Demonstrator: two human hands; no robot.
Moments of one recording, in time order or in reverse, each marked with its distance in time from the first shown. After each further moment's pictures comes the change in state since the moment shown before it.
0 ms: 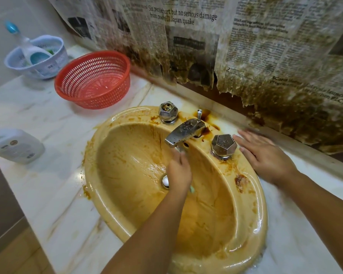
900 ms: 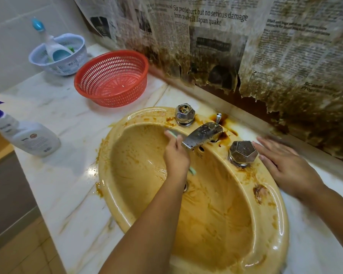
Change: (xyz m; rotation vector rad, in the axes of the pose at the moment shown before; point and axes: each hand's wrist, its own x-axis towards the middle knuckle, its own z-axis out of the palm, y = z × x) left_hand 0.055 0.009 -0.032 -0.355 0.109 -0.014; right_hand 0.000 -0.003 -0.001 0.018 0.038 0.002
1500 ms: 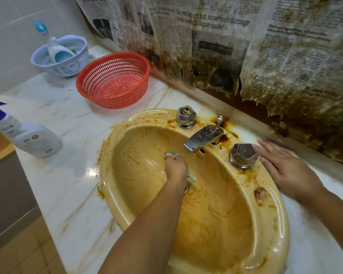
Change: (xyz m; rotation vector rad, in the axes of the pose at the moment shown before) left_hand 0.012 -0.027 0.003 0.014 0.034 -0.351; right_hand -0.002 -0.001 -0.001 0.003 -0.011 0.018
